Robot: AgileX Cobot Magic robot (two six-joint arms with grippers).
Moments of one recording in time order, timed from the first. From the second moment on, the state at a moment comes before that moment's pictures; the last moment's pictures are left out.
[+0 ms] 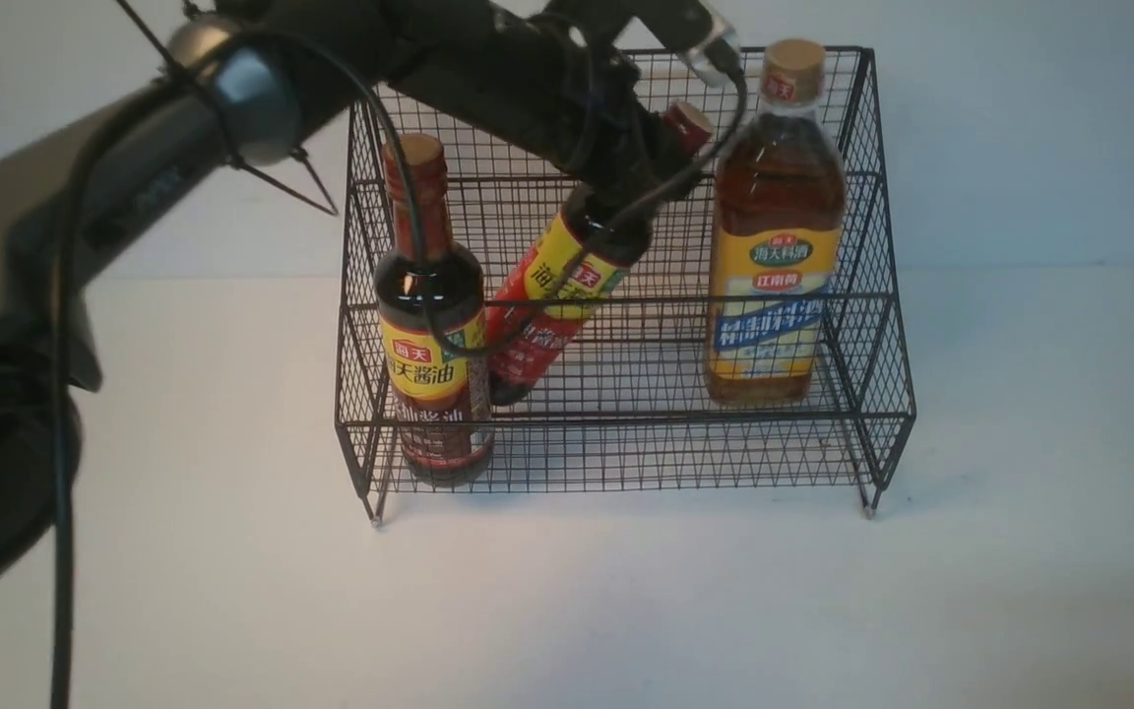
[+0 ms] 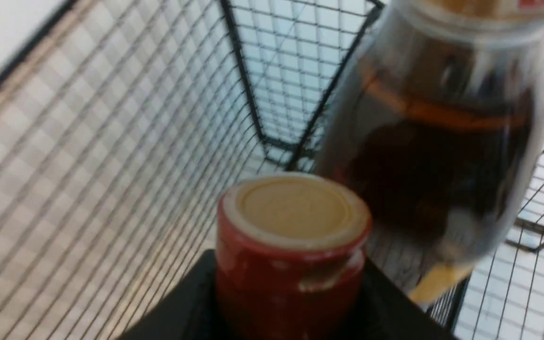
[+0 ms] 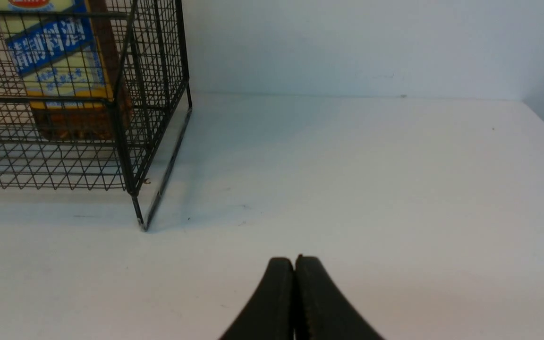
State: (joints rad) right arm -0.01 -0.01 0.02 -0.03 0.38 0.01; left arm -0.36 2.11 -2.04 -0.69 0.84 1.01
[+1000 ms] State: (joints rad) right arm -0.01 -0.01 0.02 -0.03 0.38 0.01; left arm -0.18 2.02 -2.04 -0.63 1.09 0.89
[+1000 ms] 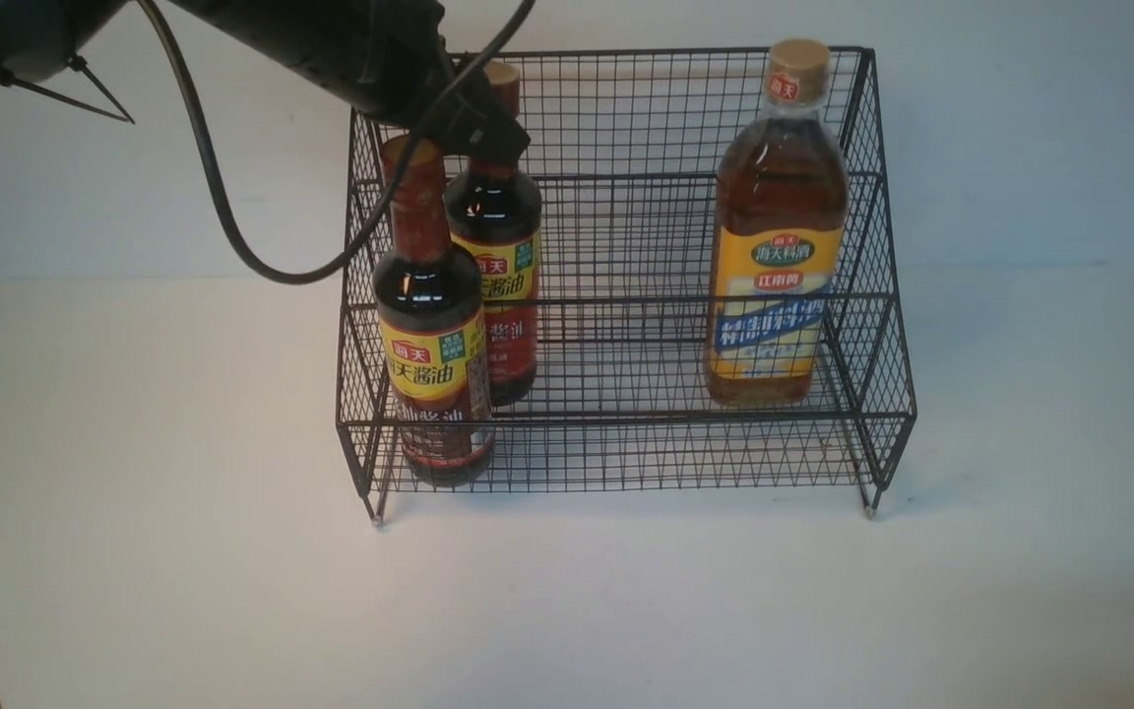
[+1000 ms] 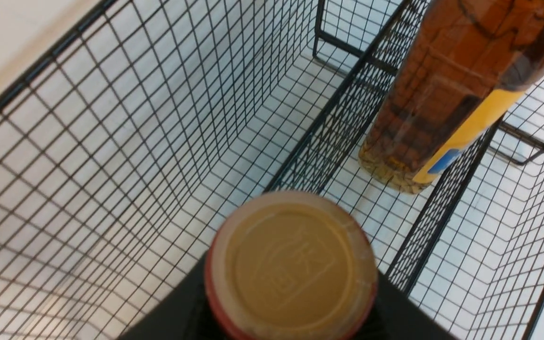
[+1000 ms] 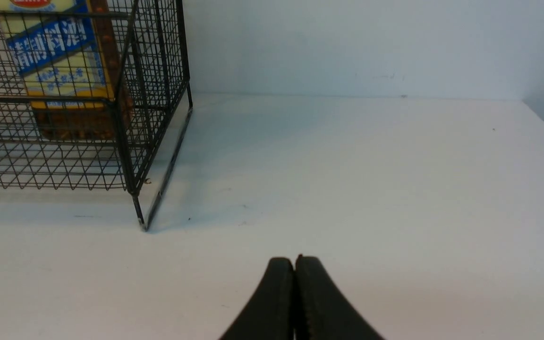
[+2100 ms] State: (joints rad) right arm -0.01 -0.01 0.02 -0.03 0.38 0.01; left arm -0.15 2.00 -2.04 -0.59 1.08 0.82
